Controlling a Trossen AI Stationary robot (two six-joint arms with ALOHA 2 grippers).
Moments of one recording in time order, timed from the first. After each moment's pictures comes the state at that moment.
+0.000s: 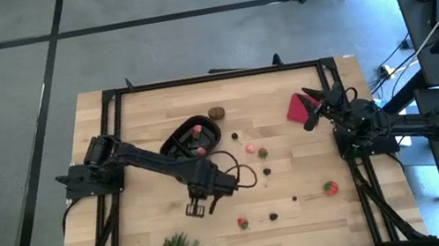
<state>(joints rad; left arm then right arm) -0.28 1.97 1.57 -1.21 -0.01 -0.05 -0.16 0.05 0.01 0.11 0.63 -0.01</state>
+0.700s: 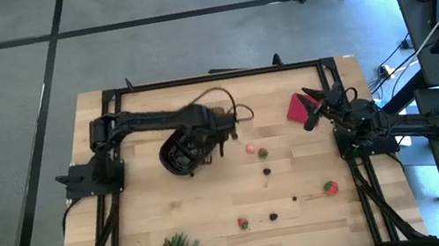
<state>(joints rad) 0.10 1.96 1.64 -1.21 -0.15 0.15 -0.16 0.05 0.01 0.11 0.63 -0.01</state>
